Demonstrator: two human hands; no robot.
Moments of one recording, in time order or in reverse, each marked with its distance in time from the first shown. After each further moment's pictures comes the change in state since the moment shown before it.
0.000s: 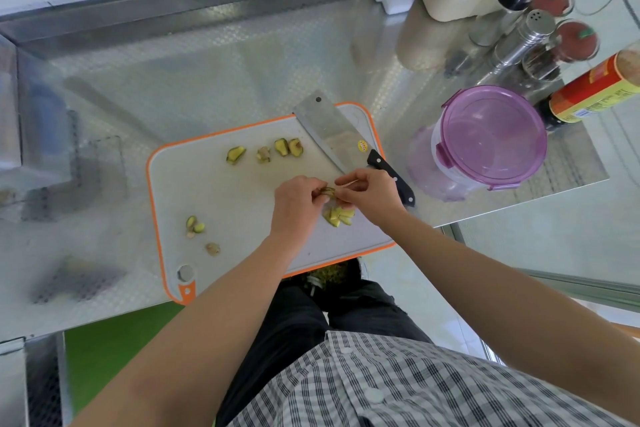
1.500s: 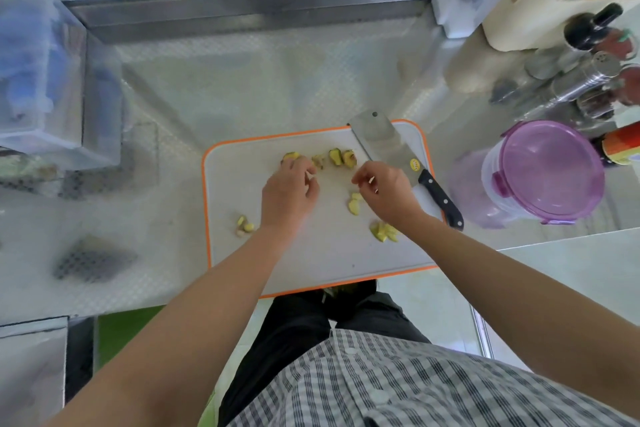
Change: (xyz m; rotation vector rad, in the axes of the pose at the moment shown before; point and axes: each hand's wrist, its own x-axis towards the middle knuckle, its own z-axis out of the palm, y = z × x) left_hand 0.013 -0.067 -0.067 0.121 0.202 -0.016; right_hand 0.033 -0.034 0.051 -0.552 0.054 -0.453
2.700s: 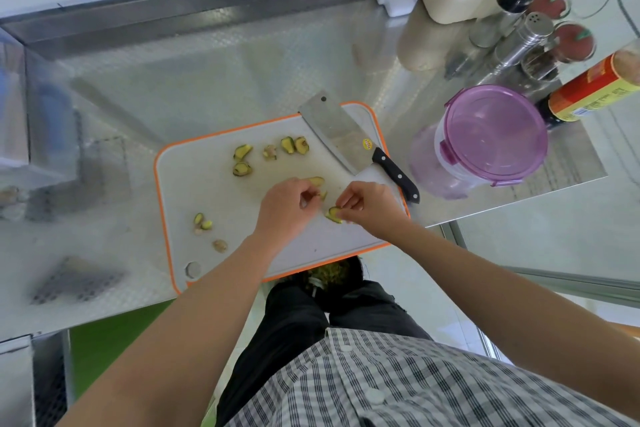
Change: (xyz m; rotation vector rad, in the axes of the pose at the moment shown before) left_hand -0.030 0.041 0.041 -0.089 -0.307 0.059; right_hand -0.065 0.032 -0.026 0.218 -0.206 0.243
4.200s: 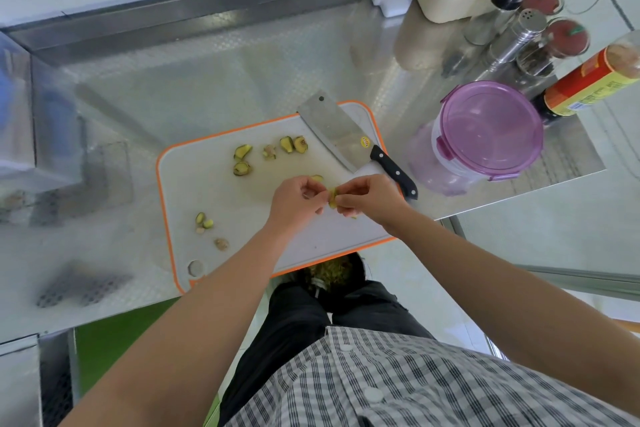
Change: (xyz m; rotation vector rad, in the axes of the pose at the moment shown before) left_hand 0.001 0.017 0.005 -0.604 -0.082 -0.311; right_hand -0.006 -0.014 -0.008 0.465 -0.028 0.248
